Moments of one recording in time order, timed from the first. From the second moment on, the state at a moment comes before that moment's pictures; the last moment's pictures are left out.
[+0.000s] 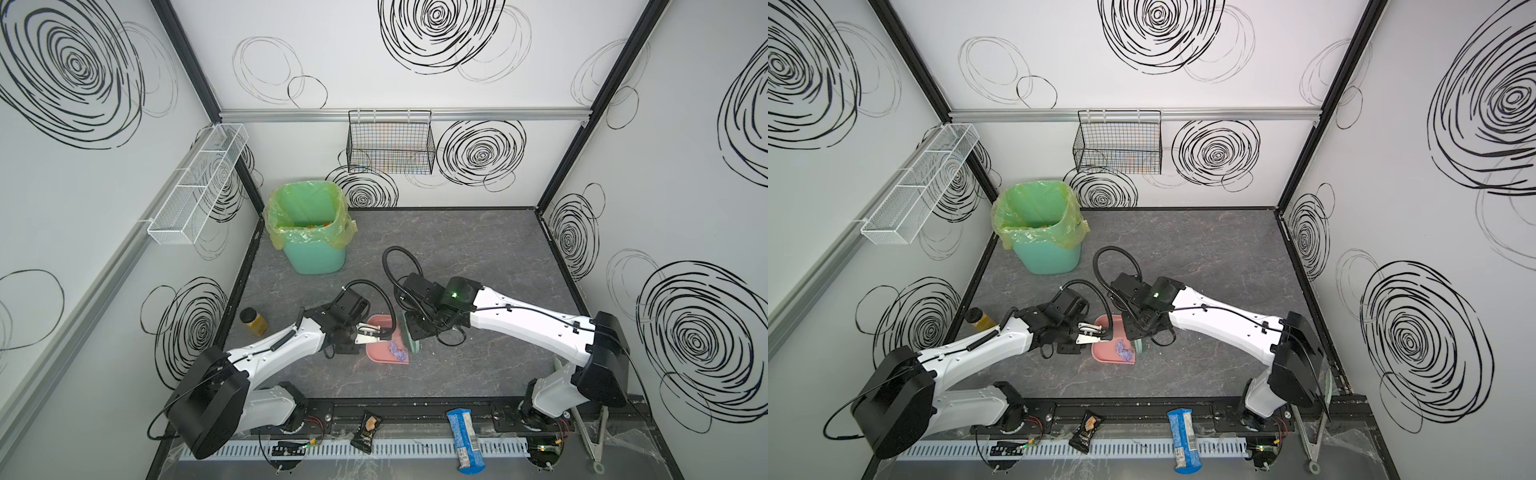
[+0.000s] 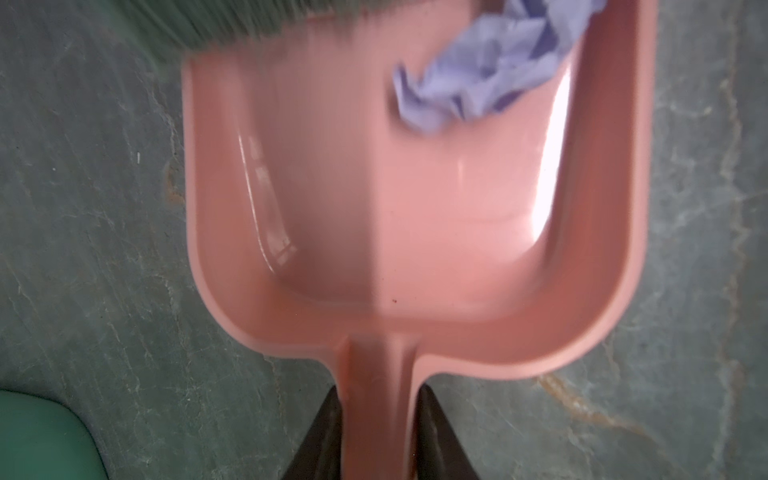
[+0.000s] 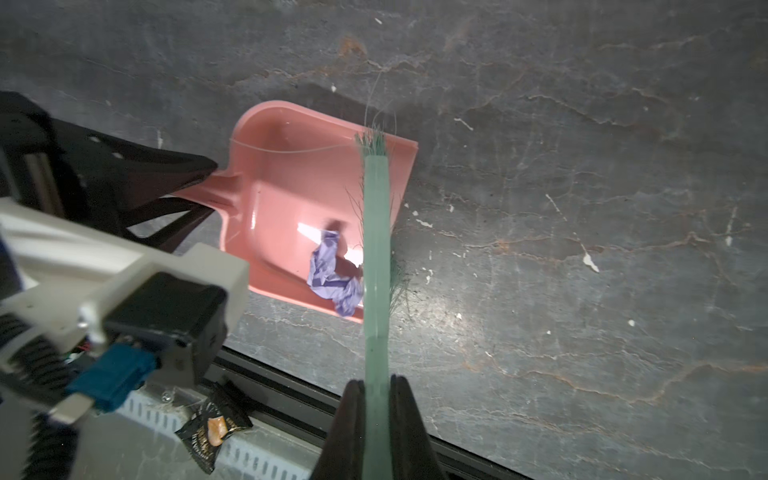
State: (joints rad) left arm -0.62 1.26 0.63 -0.57 0.04 0.97; right arm 1.04 1.54 1.33 -1.01 0.03 0.76
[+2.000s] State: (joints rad) left arm 0.26 1.84 2.36 -1.34 0.14 1.52; right arm 0.44 1.01 0.90 -0.87 0.01 0.54
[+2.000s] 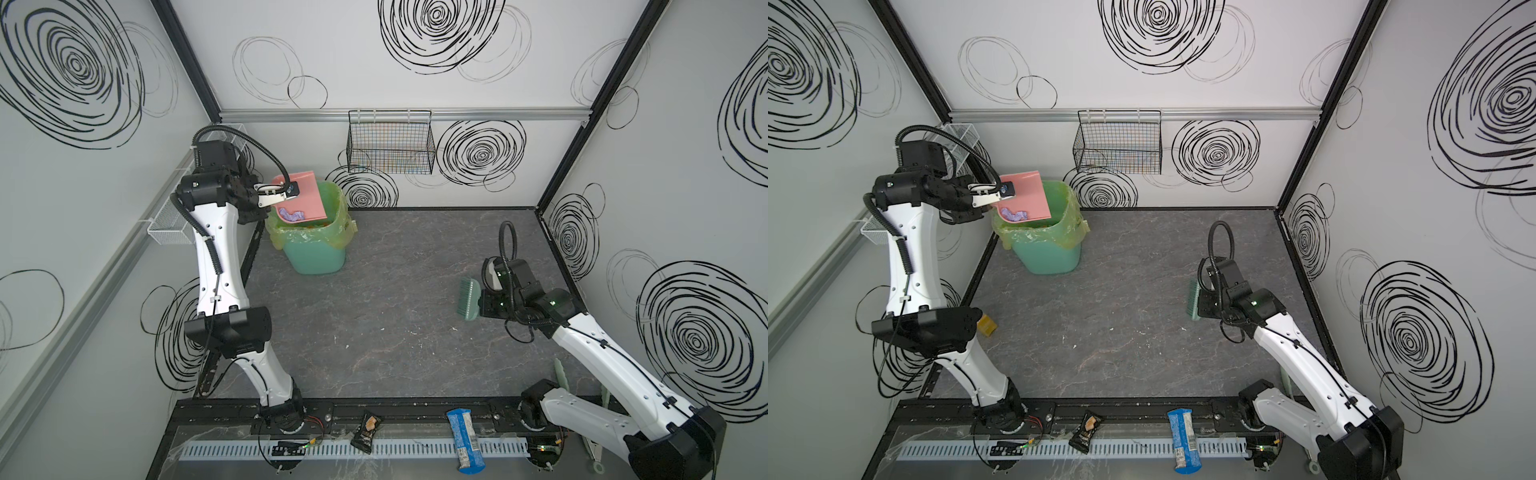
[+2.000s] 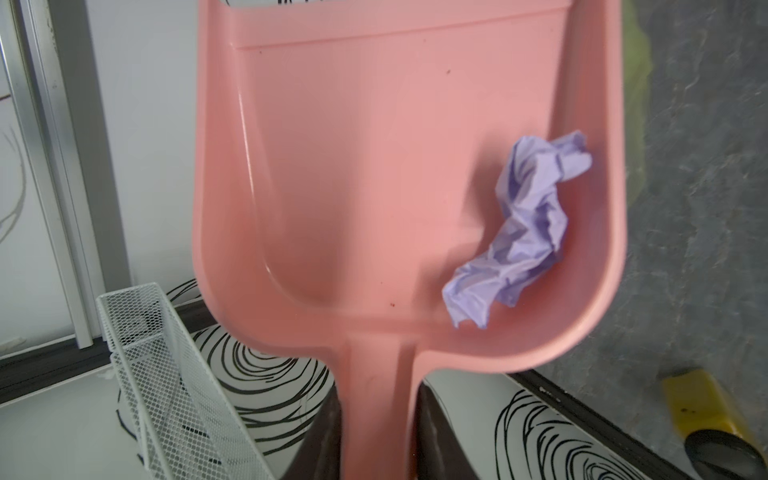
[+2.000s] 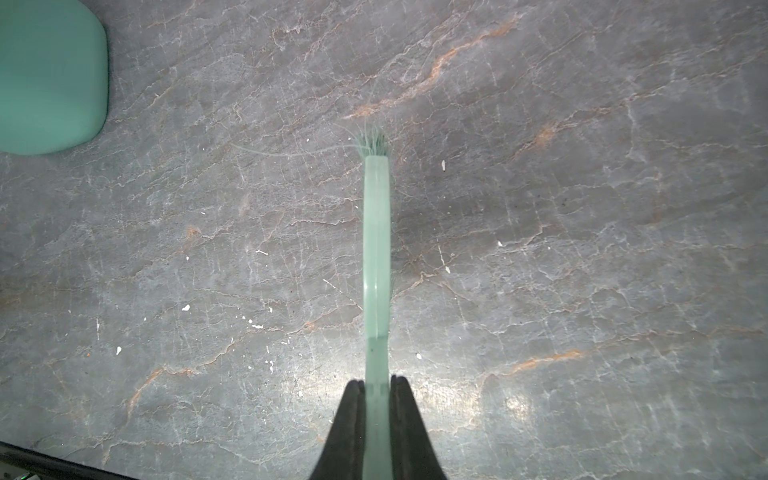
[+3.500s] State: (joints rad) left arm -0.18 1.09 1.26 -0.99 0.30 1.28; right arm 0.22 0.96 0.90 -0.67 -0.13 0.56
